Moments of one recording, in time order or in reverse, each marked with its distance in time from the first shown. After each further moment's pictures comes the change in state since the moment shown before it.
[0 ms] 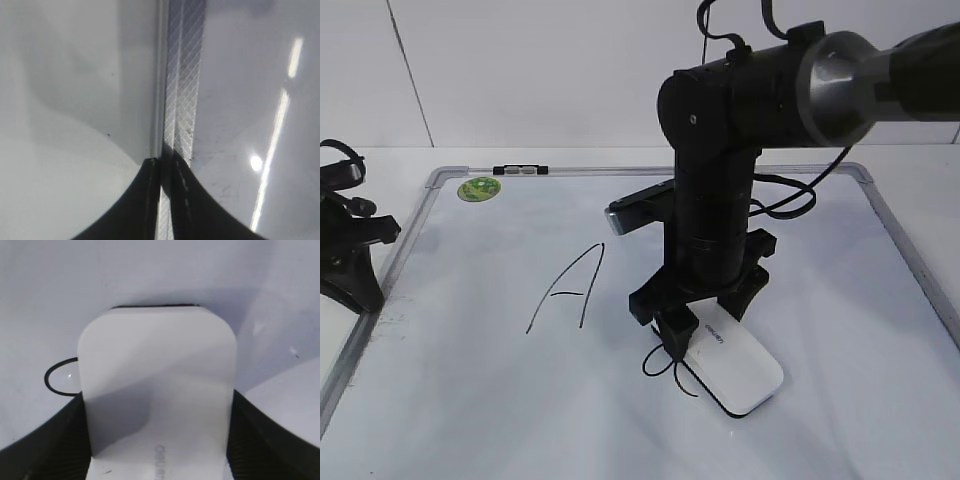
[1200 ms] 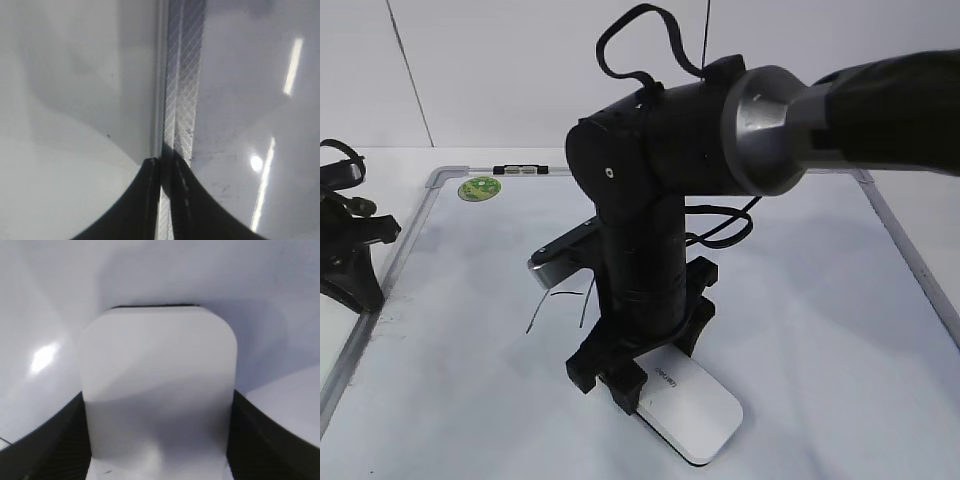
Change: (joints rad) left arm 0.000 0.000 0.000 0.000 0.000 0.000; right arm 0.180 0.002 -0.001 -0.046 0.002 0.032
